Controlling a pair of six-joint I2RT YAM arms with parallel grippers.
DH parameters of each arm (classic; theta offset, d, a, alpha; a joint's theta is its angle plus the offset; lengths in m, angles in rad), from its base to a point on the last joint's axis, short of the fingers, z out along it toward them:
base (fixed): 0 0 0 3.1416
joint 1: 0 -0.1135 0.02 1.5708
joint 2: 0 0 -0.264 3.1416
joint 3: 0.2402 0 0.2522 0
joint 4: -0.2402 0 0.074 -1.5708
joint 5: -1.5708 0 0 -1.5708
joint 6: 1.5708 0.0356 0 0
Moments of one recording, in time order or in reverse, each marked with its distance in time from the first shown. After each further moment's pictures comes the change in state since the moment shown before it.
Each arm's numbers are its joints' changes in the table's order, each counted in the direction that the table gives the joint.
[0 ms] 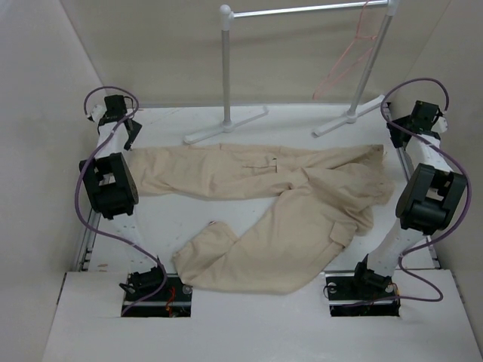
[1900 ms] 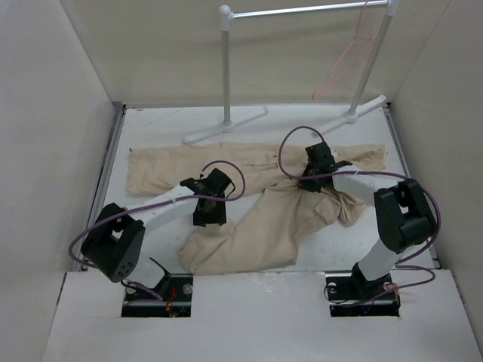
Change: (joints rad) left arm 0.912 -0.637 -0.869 -0.196 -0.086 0.135; right arm -0.752 -0.199 -0.502 -0.055 -0.046 -0.120
